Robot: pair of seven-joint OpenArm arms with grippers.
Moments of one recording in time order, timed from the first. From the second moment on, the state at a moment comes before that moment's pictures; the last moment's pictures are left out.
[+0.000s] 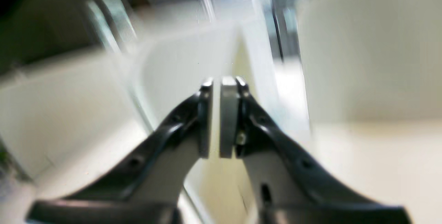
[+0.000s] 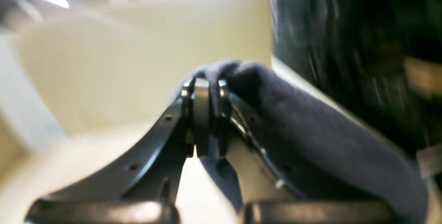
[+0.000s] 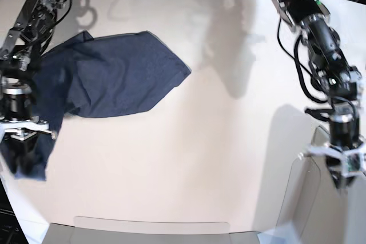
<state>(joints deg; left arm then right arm) -14.3 -10.2 -20.6 117.0 5.4 -9.9 32.0 4.1 12.6 24.4 113.3 26.7 6.5 -27.4</state>
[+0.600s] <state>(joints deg) 13.2 -7.5 -9.2 117.8 -10.4 -20.6 37.5 7.7 11.4 28.7 114.3 18.6 7.4 -34.1</state>
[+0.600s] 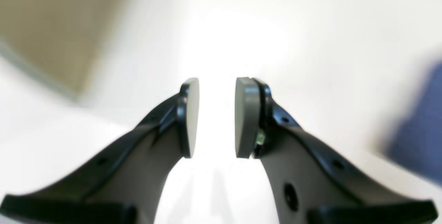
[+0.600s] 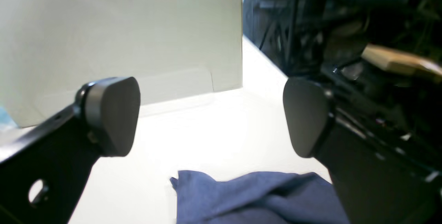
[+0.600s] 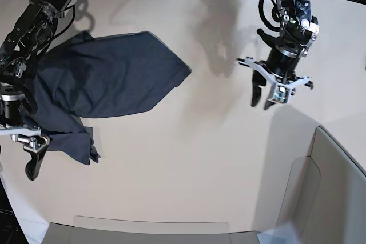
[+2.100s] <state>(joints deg) -9.2 -5.8 26.7 78.6 -26.5 -29.4 44.5 10.0 16.5 51.4 79.8 11.0 16.4 -43.5</state>
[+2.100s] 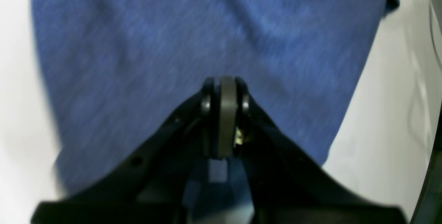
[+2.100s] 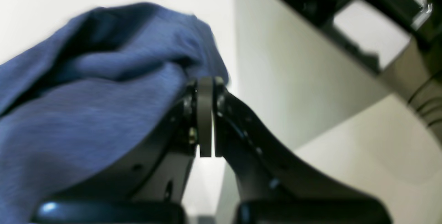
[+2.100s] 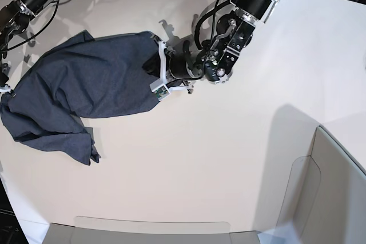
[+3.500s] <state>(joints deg) 14.1 -18.5 -19.6 110.1 -25.1 -29.2 46.6 4.7 9.9 22.7 101.3 -1.2 13.9 -34.1</state>
